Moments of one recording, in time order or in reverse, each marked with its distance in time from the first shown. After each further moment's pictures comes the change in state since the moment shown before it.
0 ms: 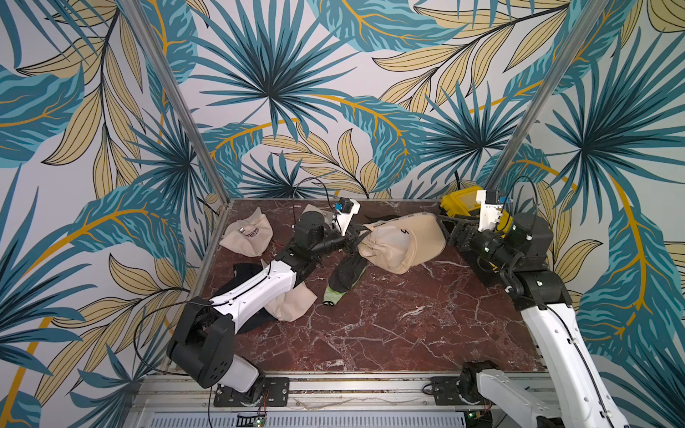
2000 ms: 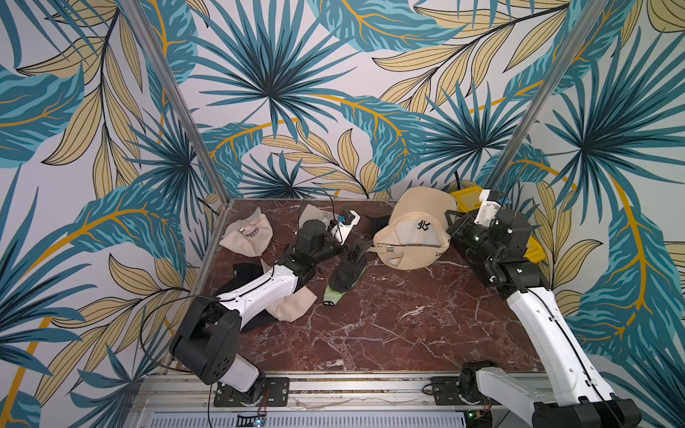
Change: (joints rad) left arm 0.009 -0.015 -0.112 0.019 -0.154 0.268; right arm 0.009 0.143 -0.057 0.204 0.166 0.389
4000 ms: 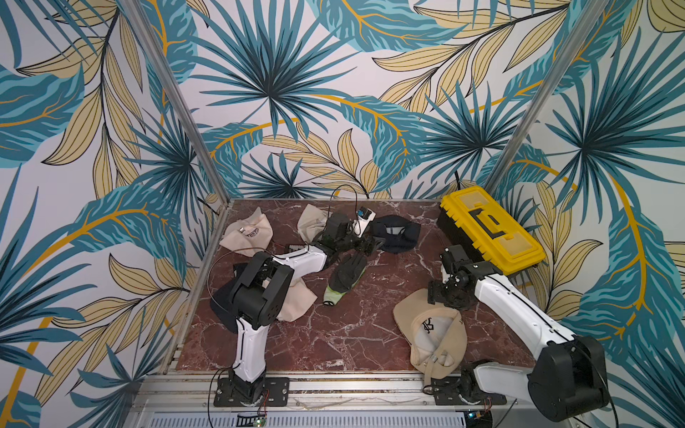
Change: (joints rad) left arm 0.000 0.497 0.312 0.001 0.052 -0.109; right arm 0.129 0.224 -0.212 -0.737 0.264 -0.219
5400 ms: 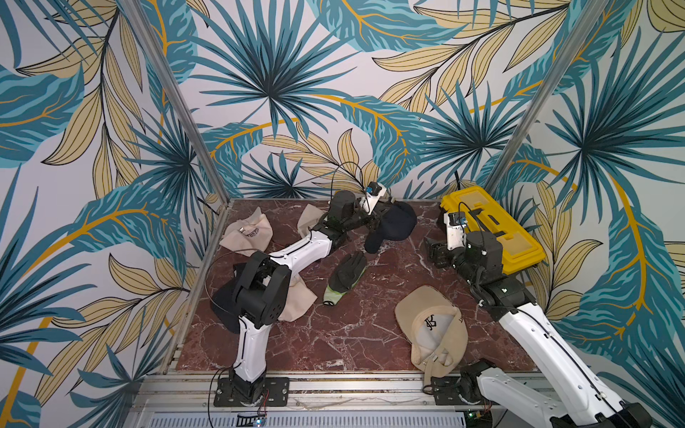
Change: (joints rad) left arm -0.014 0.054 0.332 -0.017 -0.019 0.086; right arm 0.115 -0.334 0.064 0.600 0.132 -0.339
